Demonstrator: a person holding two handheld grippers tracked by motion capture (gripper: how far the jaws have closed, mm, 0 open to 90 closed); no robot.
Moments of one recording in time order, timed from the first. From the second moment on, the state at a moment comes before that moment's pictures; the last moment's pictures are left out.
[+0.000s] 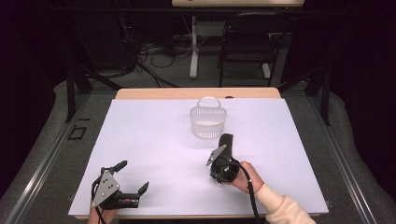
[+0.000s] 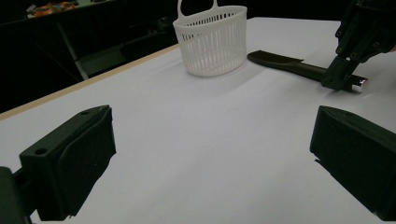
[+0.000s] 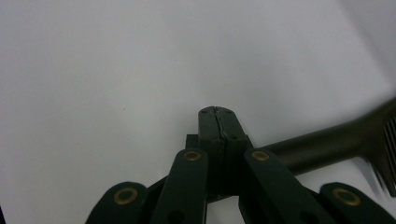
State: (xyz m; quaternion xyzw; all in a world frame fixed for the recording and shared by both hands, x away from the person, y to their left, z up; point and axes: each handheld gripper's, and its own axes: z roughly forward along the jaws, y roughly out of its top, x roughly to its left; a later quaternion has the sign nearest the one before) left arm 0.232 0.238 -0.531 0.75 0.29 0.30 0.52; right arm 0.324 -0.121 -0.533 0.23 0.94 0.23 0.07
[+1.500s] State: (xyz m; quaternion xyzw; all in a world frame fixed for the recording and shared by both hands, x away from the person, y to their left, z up) left arm 0.232 0.224 -0.532 0.77 0.31 0.28 0.49; right arm 0.352 -0.152 -0.499 0.47 0.86 0.20 0.07
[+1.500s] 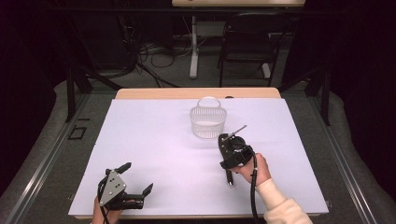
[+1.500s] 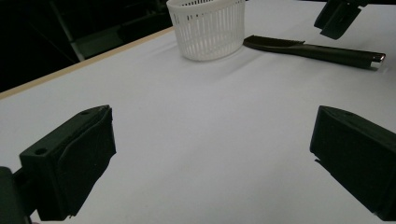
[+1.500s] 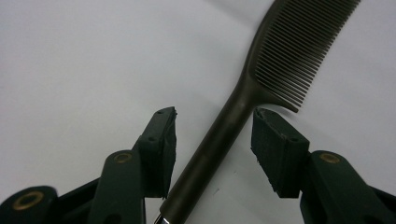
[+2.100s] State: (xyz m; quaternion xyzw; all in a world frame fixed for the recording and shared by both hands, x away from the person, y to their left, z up) left arm 0.222 0.216 -0.526 0.77 0.27 0.21 0.53; right arm 0.378 -0.139 -0.521 0.57 0.81 0.12 0.04
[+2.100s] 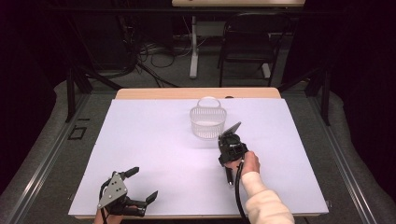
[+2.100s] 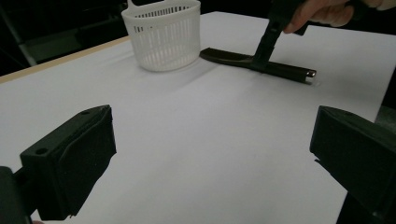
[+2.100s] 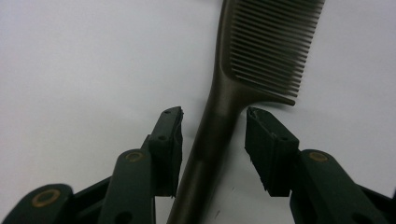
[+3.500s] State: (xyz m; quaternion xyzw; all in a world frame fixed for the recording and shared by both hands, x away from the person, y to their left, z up) left arm 0.227 0.219 -0.529 0.78 0.27 0.21 0.53; right arm 0.357 -0.180 -0.504 0.53 0.83 0.18 0.06
